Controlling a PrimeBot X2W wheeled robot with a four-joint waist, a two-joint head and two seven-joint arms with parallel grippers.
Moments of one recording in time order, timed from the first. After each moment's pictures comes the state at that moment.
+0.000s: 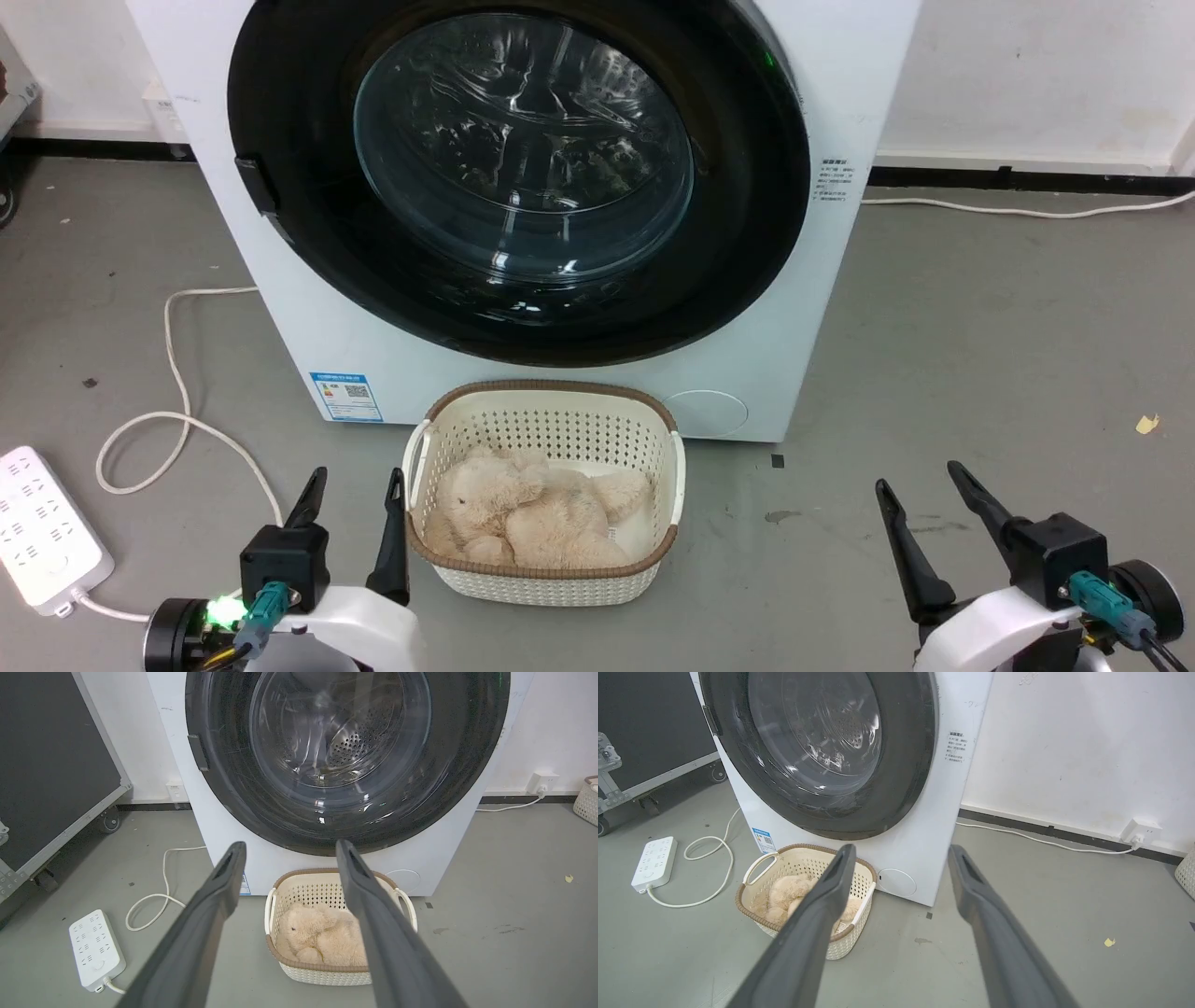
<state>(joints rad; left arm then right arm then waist) 0.01 0.05 0.00 0.00 0.00 0.00 0.00 0.01 -0.05 0.00 0.01 0.01 0.13 0.00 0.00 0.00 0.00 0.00</state>
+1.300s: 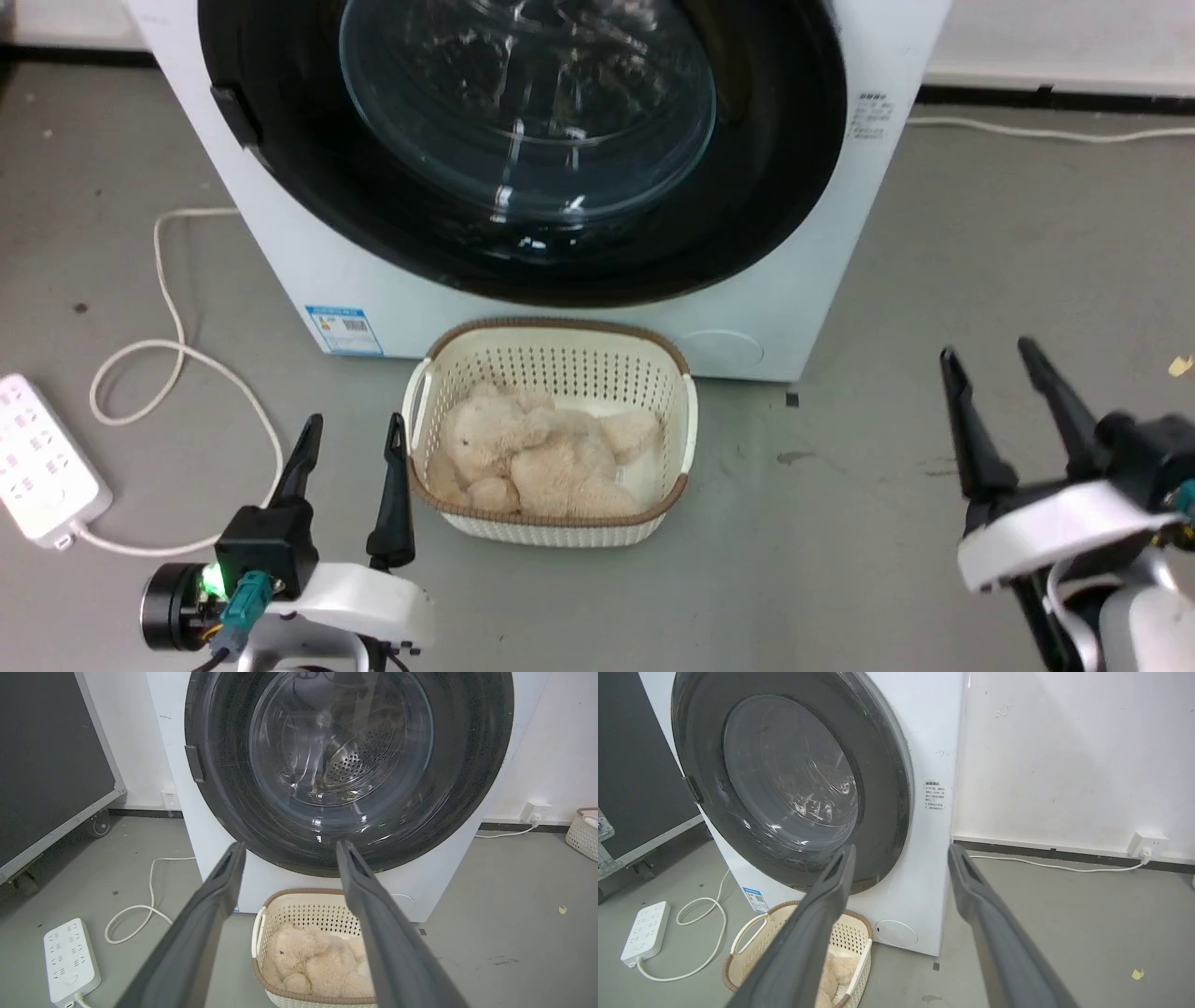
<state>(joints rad) -0.03 0.05 -0.03 -0.06 -0.07 0.03 -0.08 -0.15 -0.10 -0.04 -0.01 0.15 0.13 -0.04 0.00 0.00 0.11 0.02</state>
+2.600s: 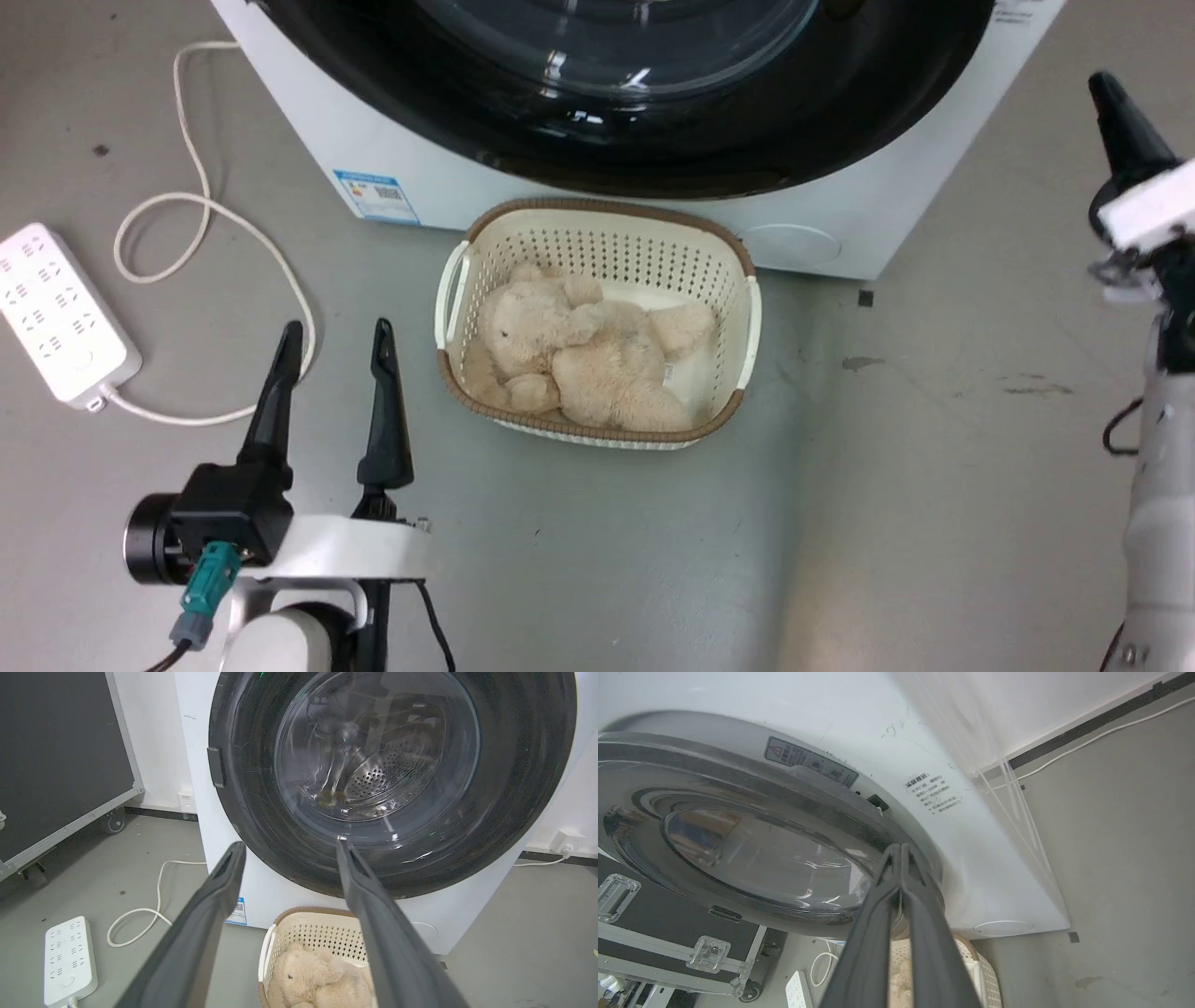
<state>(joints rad) -0.12 0.05 -0.06 -0.14 -0.12 0.07 -0.16 -0.79 -0.08 -0.33 0.43 0.61 0.13 0.34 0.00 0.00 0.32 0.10</state>
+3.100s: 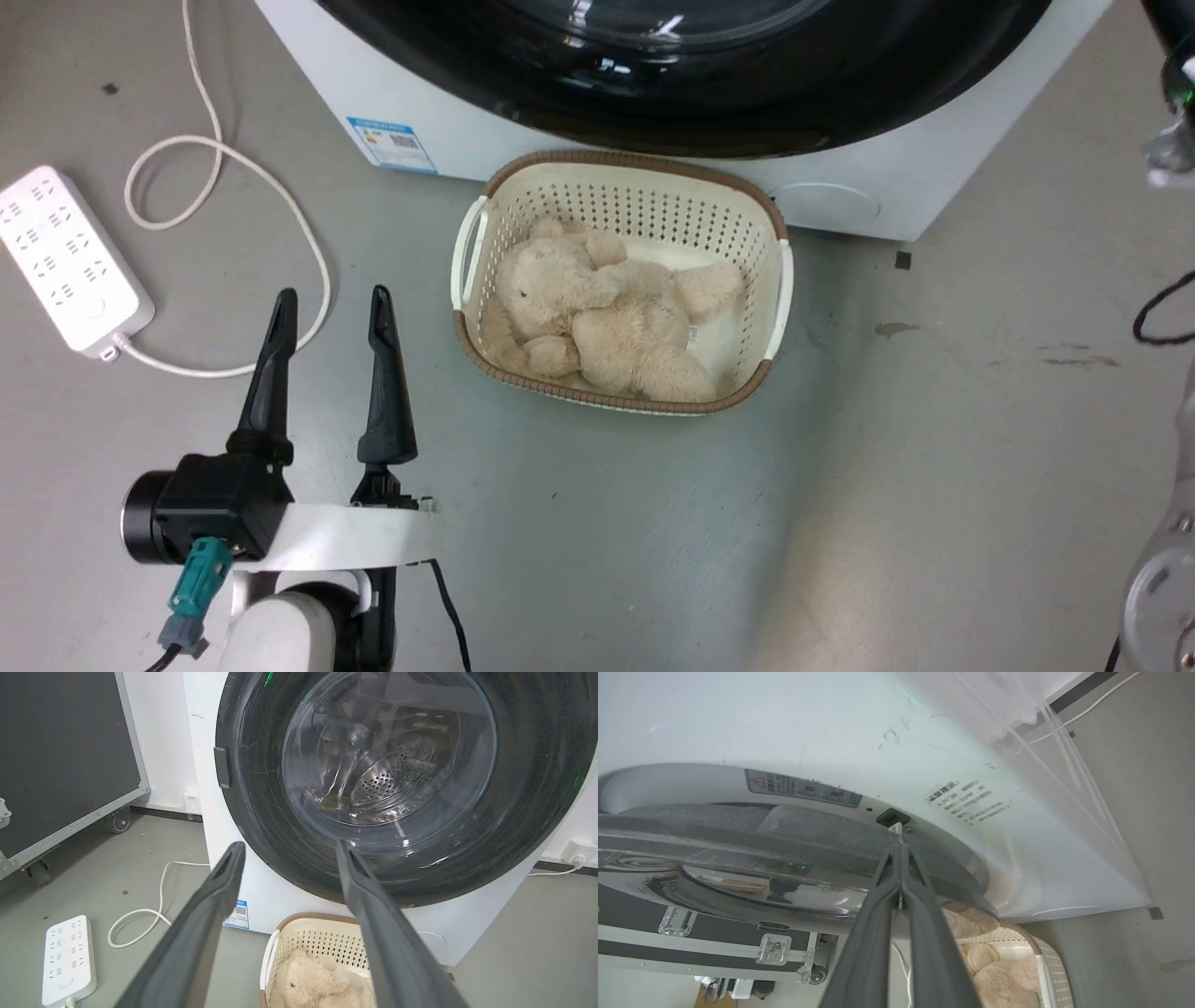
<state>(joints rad) -0.15 0.05 -0.08 -0.18 -0.15 0.09 -0.19 -1.08 -0.10 -0.47 0.66 0.67 0.13 0.50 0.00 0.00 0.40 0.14</state>
